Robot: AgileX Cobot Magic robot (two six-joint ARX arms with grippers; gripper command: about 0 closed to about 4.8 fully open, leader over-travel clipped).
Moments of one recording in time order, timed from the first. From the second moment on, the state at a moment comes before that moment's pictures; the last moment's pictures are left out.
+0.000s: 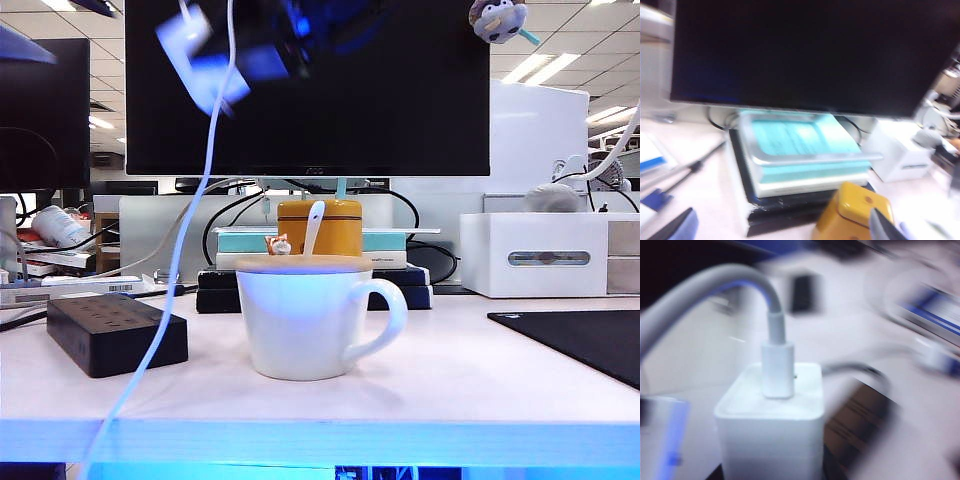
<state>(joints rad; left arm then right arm) -0.10 0.98 0.69 0.24 0.33 -0.28 0.60 1.86 1.74 -0.48 -0.87 -0.33</state>
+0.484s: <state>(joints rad) -0.07 0.98 0.69 0.23 0.32 -0.28 0.65 1.94 1.74 -0.42 -1.10 -0.32</state>
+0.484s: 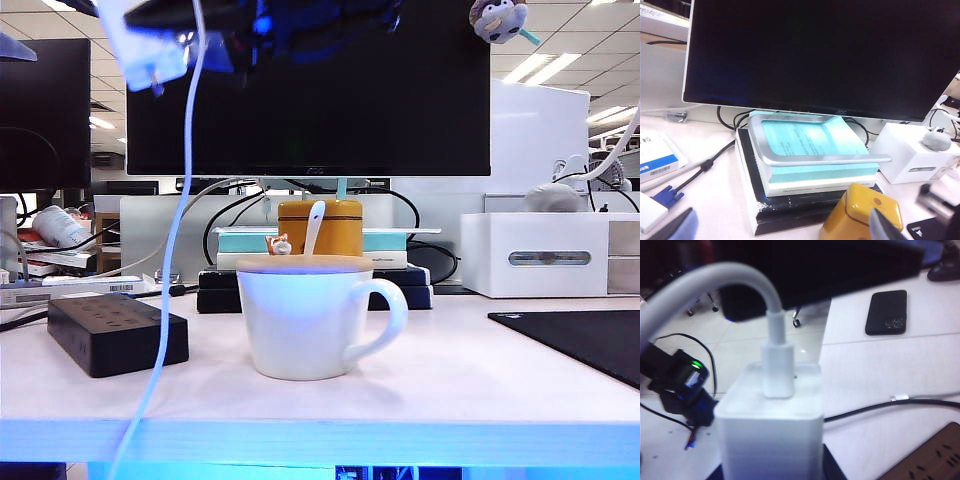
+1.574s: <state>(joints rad) -0.07 0.98 0.69 0.23 0.32 -0.28 0.65 2.19 1.74 -0.17 -1.36 -0.37</state>
